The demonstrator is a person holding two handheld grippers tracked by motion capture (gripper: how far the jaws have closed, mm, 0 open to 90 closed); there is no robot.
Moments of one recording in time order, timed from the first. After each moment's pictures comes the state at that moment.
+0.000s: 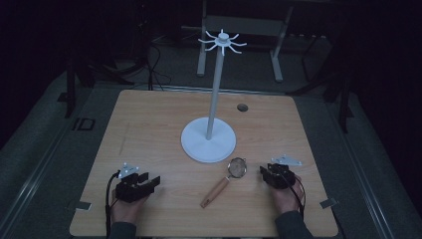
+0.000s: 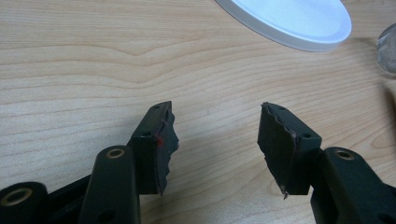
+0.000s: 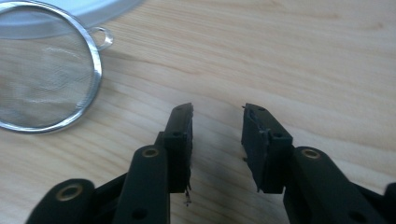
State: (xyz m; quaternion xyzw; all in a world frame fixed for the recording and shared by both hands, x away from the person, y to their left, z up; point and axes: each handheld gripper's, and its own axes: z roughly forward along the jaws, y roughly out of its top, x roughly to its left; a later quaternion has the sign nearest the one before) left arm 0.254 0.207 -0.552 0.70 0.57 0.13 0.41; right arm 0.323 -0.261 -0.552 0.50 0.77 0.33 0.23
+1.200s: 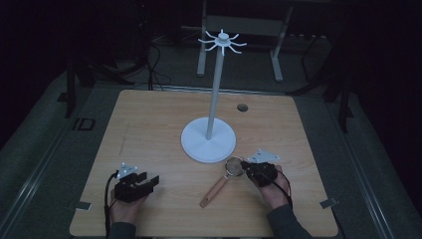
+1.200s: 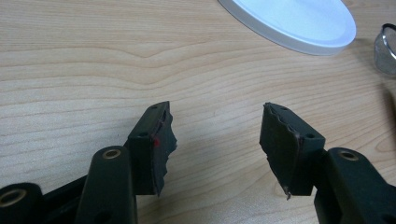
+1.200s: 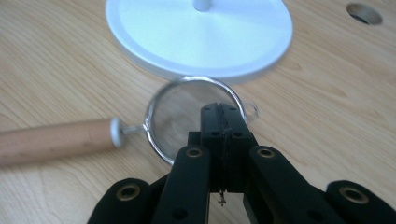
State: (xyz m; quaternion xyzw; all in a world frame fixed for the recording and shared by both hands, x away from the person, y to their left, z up) left arm 0.253 0.210 -0.551 0.70 0.57 0.14 0.41; right arm 0.318 -0.198 -0.512 0.35 0.84 0.35 0.21
